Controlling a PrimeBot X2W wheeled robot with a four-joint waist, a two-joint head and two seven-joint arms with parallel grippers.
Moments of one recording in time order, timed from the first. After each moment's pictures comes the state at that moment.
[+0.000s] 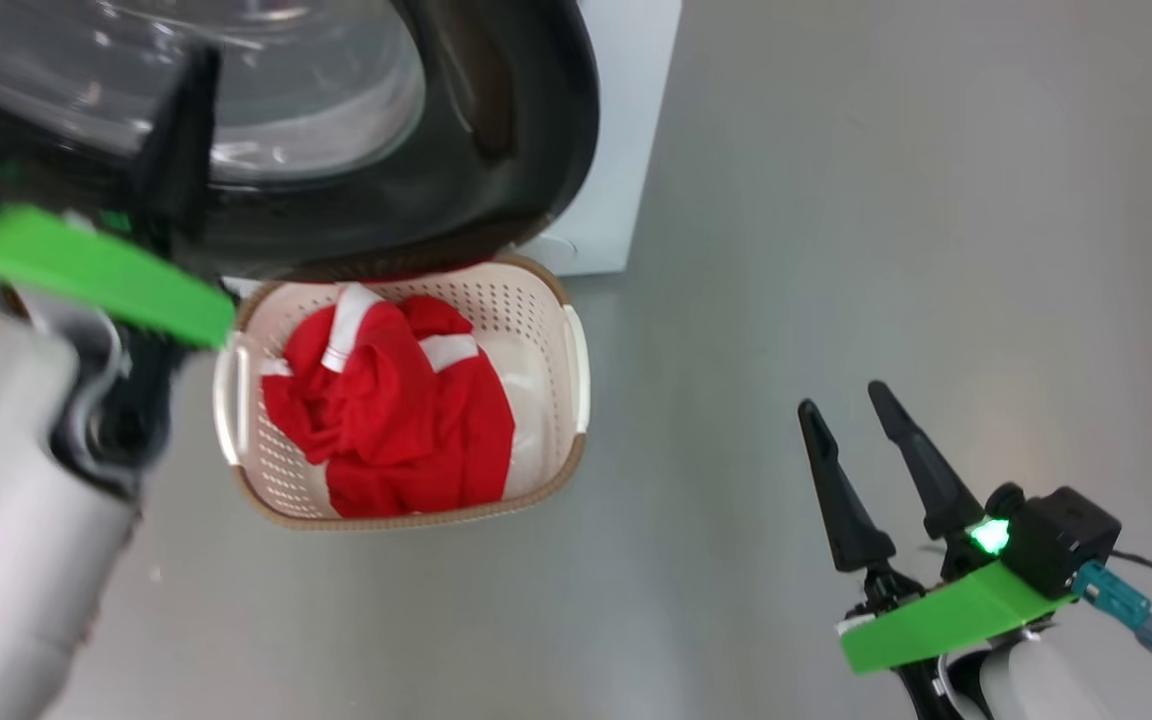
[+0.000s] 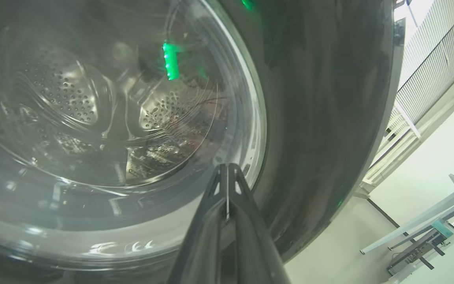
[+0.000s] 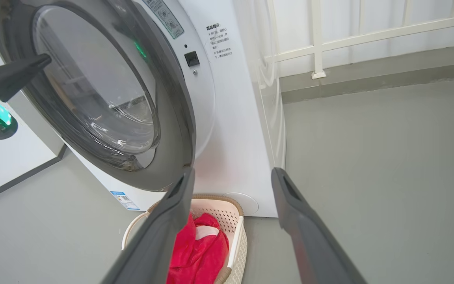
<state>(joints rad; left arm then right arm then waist) -0.96 0.43 -0.57 0.51 -1.20 -0.13 -0.26 -0.13 -0.05 0.17 0.12 0.44 0.13 -0.26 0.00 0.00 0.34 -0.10</state>
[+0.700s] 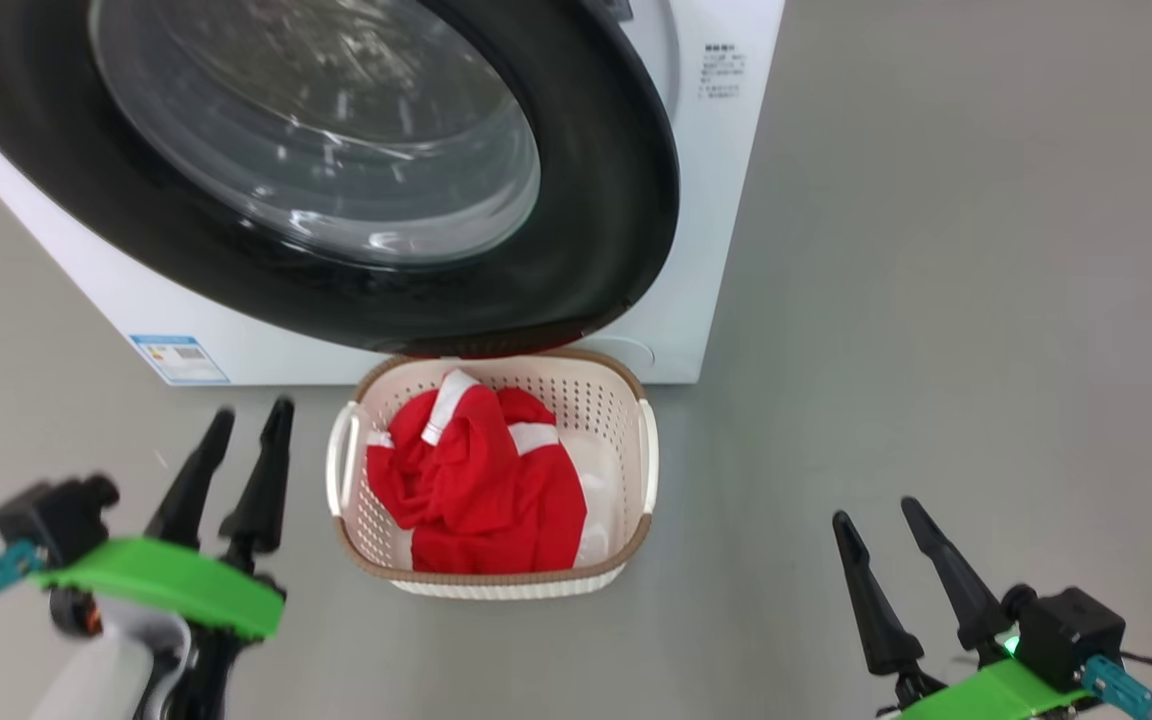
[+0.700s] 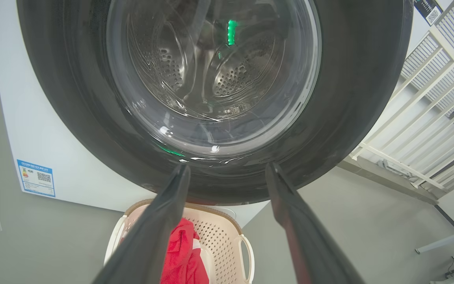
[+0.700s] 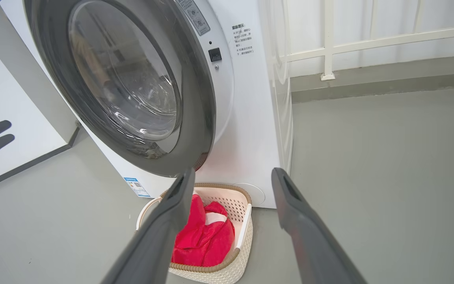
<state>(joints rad) -0.43 0.33 -0.35 0.46 -0.95 -0.13 -0.26 0.03 -0.05 0.12 0.16 0.38 0.13 -0.26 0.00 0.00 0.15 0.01</state>
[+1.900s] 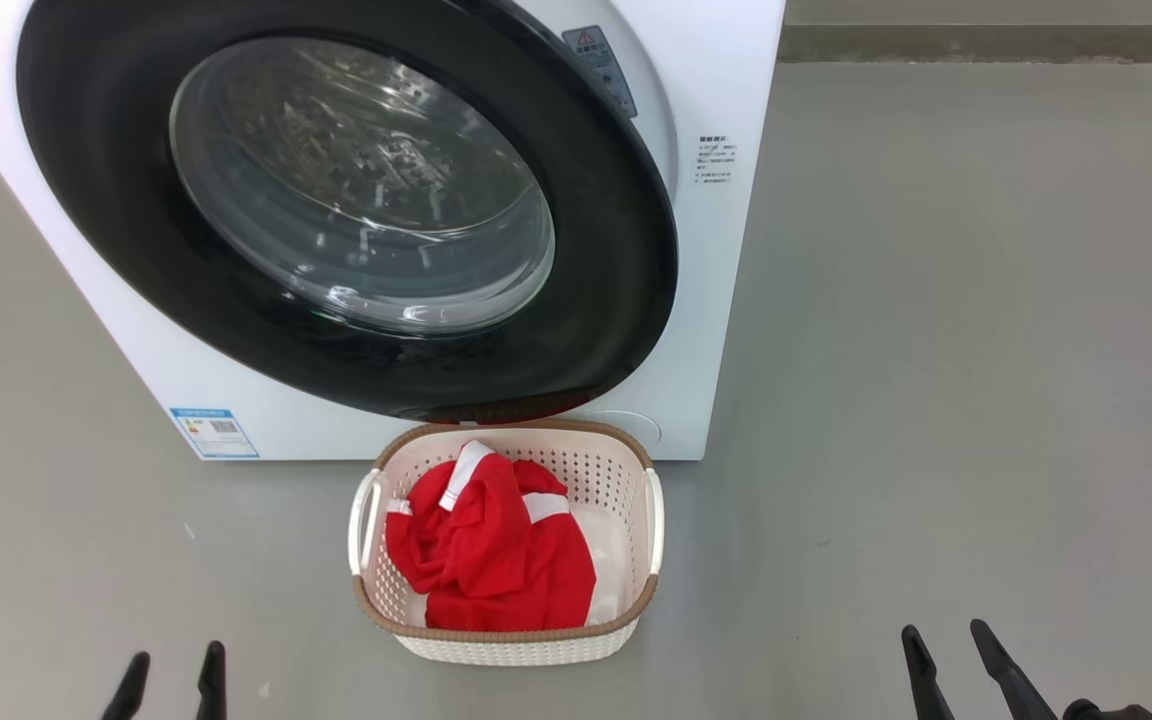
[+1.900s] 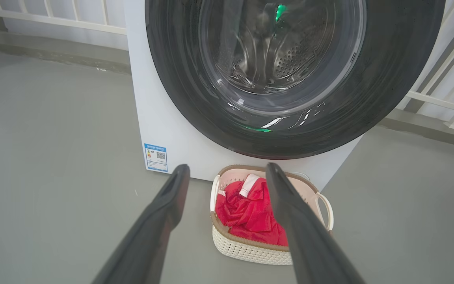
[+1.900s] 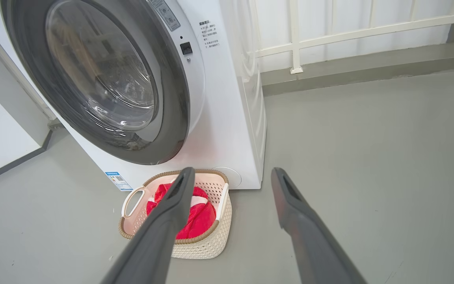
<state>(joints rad) 0.07 0.18 0.06 0.31 -0.42 -0.13 -0.26 0.24 -0.04 0.02 0.14 0.38 0.13 -0.26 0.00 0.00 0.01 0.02</state>
